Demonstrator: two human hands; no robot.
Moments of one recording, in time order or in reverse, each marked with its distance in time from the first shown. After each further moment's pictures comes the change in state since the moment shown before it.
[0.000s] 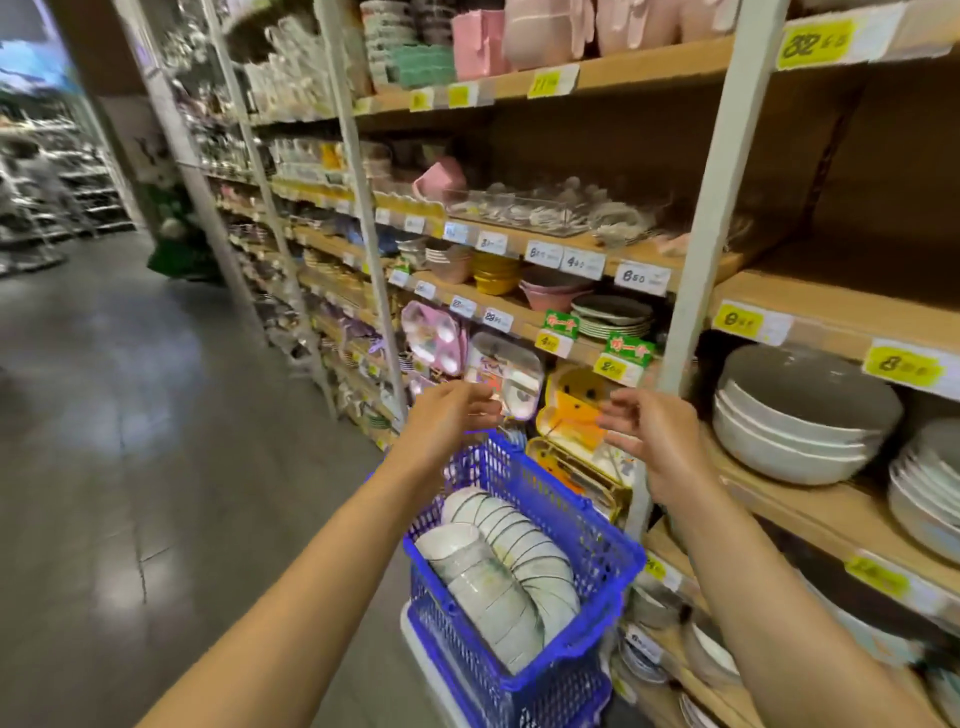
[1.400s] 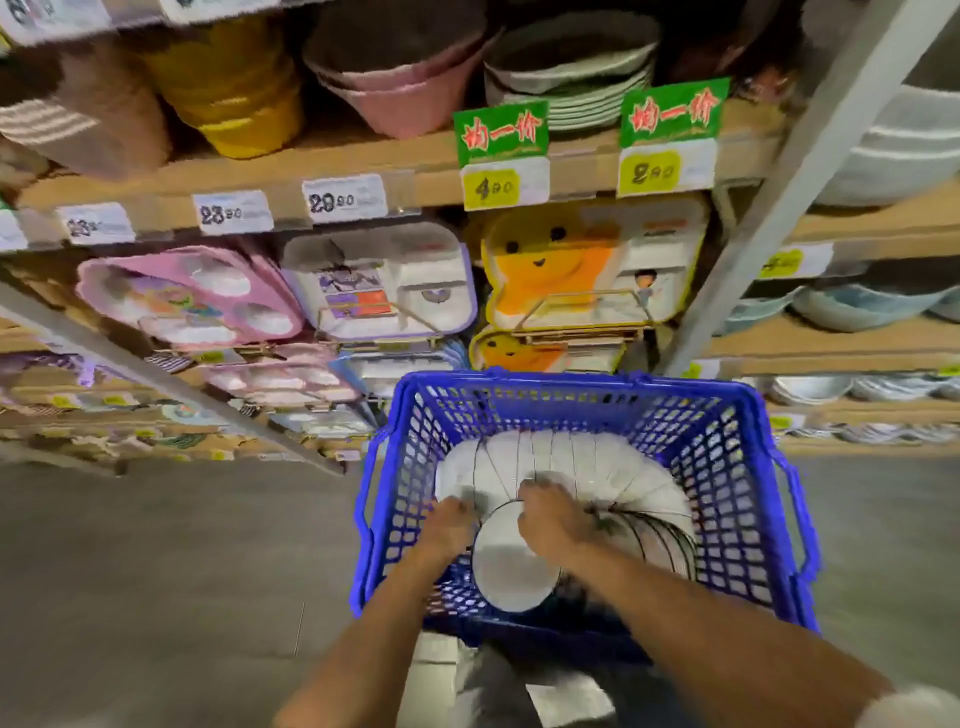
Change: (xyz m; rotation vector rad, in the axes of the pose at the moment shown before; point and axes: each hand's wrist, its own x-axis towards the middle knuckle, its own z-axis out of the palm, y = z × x) left_hand 0.341 -0.322 -0.102 1.073 -0.814 -0.487; right_hand 0.178 0.352 0.190 -1.228 0.030 0.525
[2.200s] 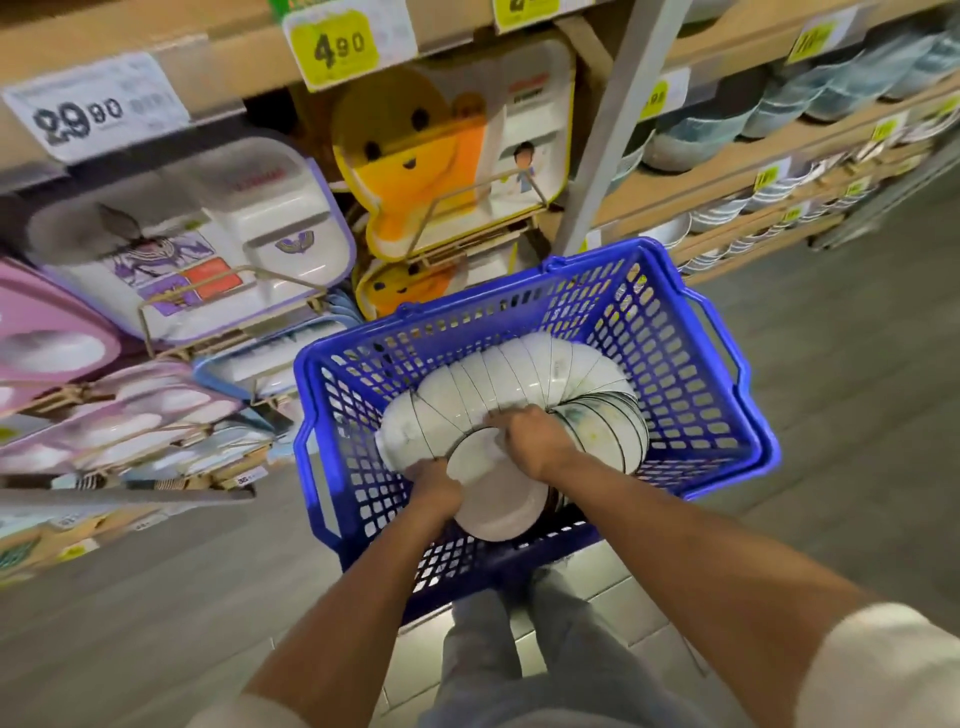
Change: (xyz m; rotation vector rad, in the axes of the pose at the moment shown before) left_hand 0.060 -0.033 0.025 0.174 -0.301 0.144; right_hand 0.008 0.012 0.031 0.058 0.133 0.115
